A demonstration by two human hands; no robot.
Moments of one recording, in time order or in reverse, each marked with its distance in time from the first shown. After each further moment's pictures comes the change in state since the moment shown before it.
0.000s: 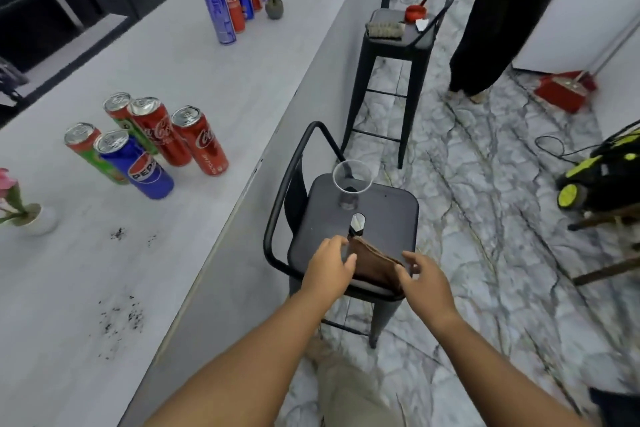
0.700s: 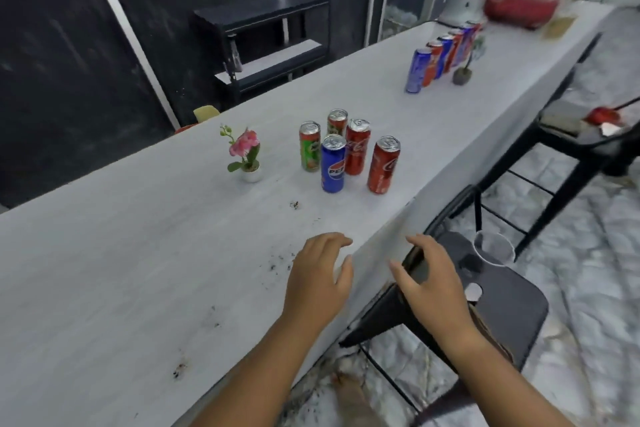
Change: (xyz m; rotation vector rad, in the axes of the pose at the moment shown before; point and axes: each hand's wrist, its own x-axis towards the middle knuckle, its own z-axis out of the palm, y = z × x) left_hand -0.164 -0.088 -0.196 0.041 0.826 0.164; right_hand -0.088 -0.232 0.078 -0.014 -0.251 -0.749
